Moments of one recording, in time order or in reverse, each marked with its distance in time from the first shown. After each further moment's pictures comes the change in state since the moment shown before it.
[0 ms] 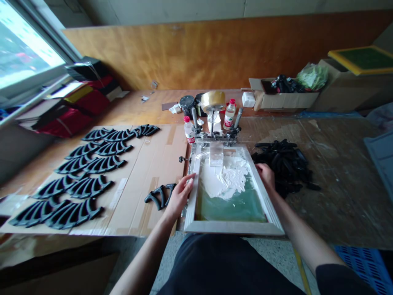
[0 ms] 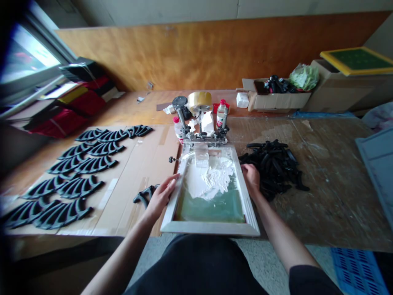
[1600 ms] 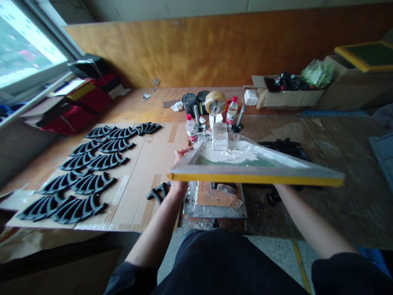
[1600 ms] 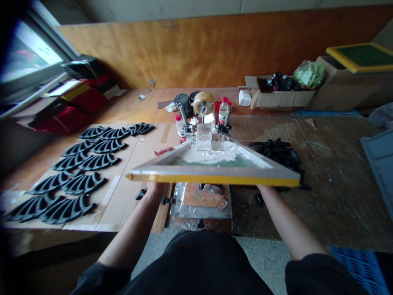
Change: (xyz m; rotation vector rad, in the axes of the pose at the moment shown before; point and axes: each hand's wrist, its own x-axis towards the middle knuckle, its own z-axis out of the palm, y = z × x) left_hand 0.029 0.072 0.017 -0.335 0.182 0.312; right_hand 0.038 -0.006 -0.020 -0.034 0.179 -0.170
